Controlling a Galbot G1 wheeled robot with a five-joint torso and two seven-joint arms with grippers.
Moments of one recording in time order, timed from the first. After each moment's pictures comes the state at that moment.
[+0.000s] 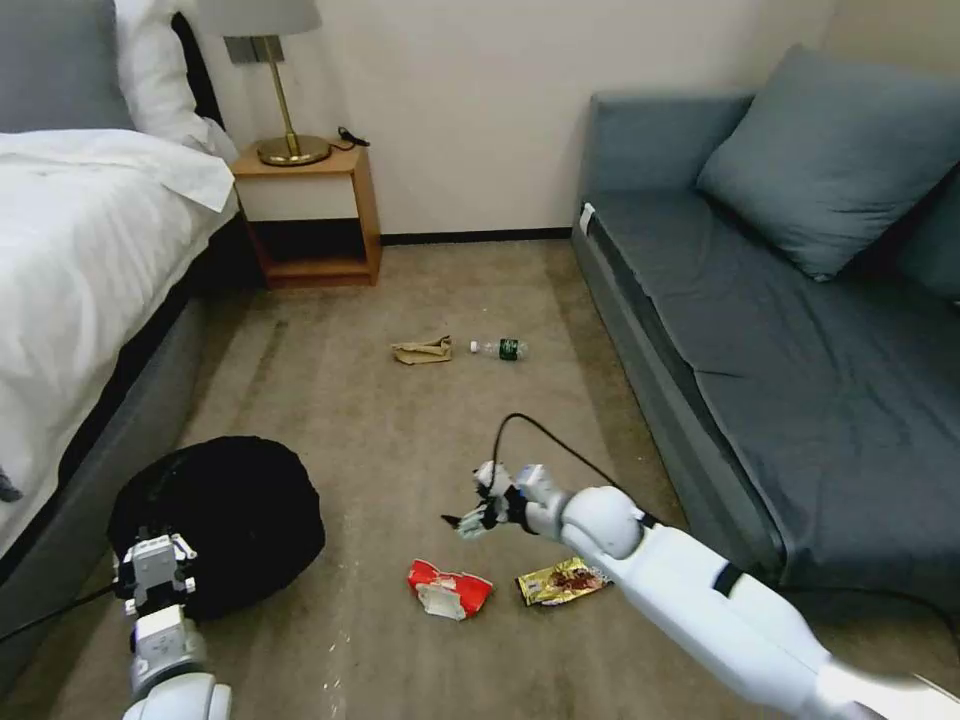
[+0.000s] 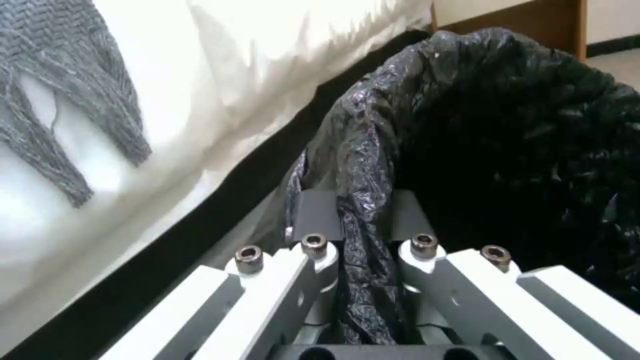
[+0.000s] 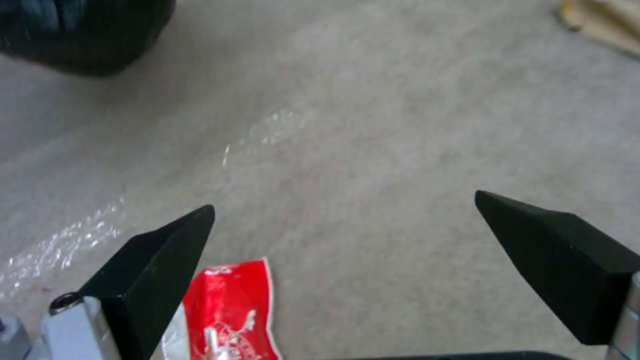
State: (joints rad) left arm 1.57 -1.47 -0.87 -1.81 0.05 -0.13 -0.31; right arm -0.69 1.16 -0.39 1.41 0.34 -0.37 -0.29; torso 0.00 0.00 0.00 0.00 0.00
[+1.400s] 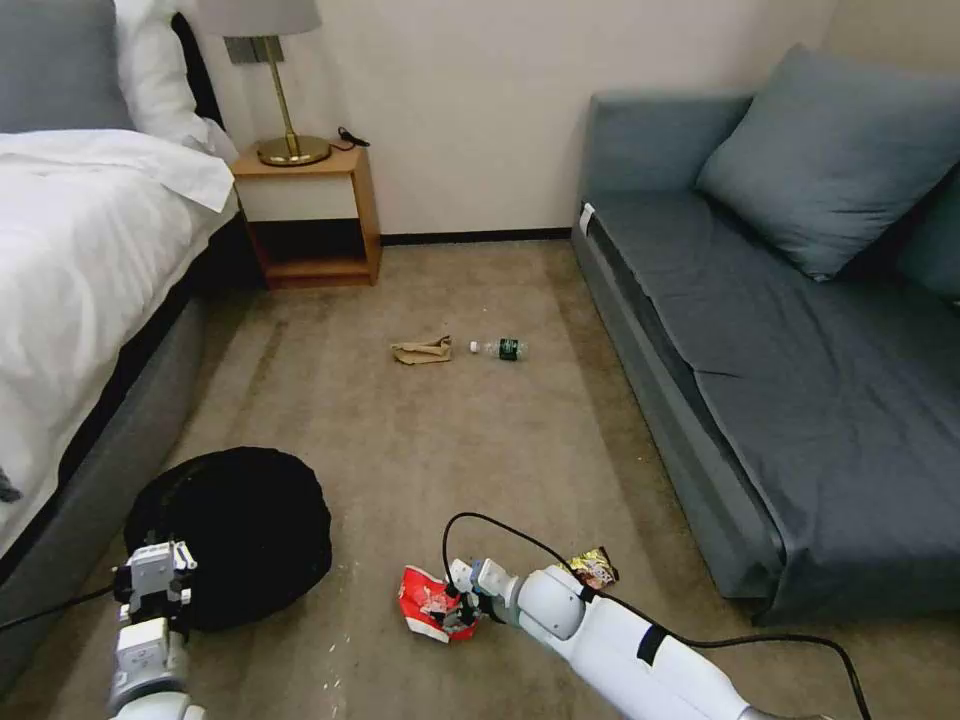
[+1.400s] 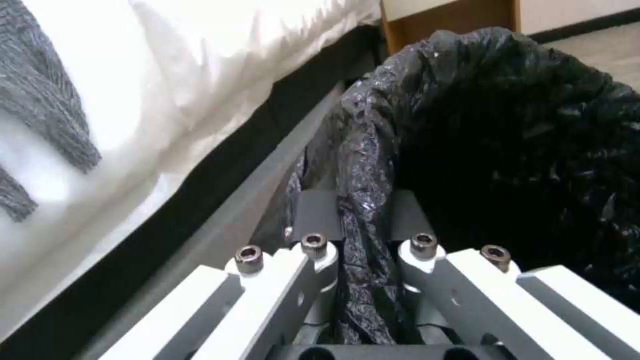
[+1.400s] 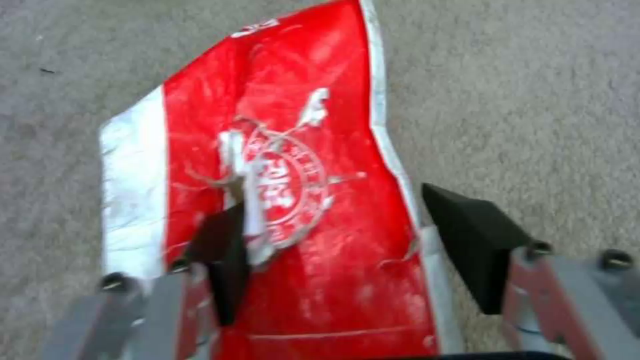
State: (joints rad) left arm 1.64 -1.39 -0.85 -1.83 -0.03 -0.12 -0.23; right arm -0.83 1.28 -0.44 1.18 0.06 -0.31 -0.33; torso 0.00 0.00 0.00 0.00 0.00
